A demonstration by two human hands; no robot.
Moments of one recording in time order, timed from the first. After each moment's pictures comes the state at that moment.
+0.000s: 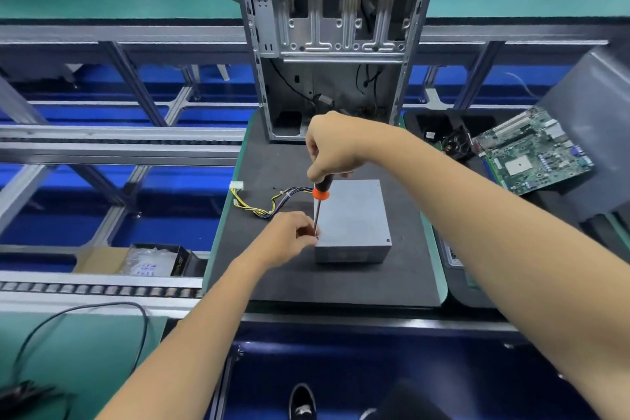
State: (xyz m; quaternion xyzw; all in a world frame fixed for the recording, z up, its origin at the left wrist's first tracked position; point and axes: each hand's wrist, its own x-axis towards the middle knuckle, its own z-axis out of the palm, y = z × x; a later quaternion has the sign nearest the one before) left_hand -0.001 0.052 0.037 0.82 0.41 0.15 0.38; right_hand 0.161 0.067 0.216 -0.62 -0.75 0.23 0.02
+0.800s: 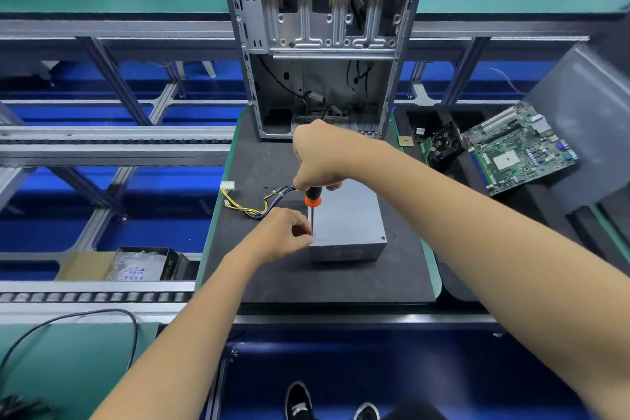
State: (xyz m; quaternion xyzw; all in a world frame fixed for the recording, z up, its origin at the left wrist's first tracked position) left_hand 0.001 0.061 0.042 0.84 0.40 0.10 0.36; right_hand 0.141 0.055 0.214 -0.63 -0.76 0.17 -0.04
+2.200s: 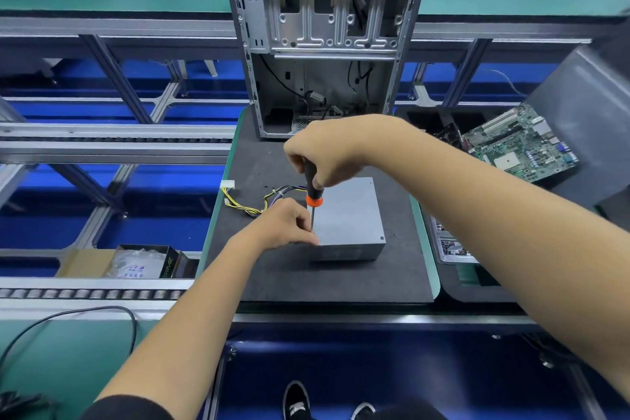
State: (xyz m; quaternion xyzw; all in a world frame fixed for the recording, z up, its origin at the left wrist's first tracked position) left_hand 0.009 0.078 0.045 0.80 0.39 0.07 0.45; right_hand 0.151 0.047 0.240 -0.52 -0.83 0.13 -0.15
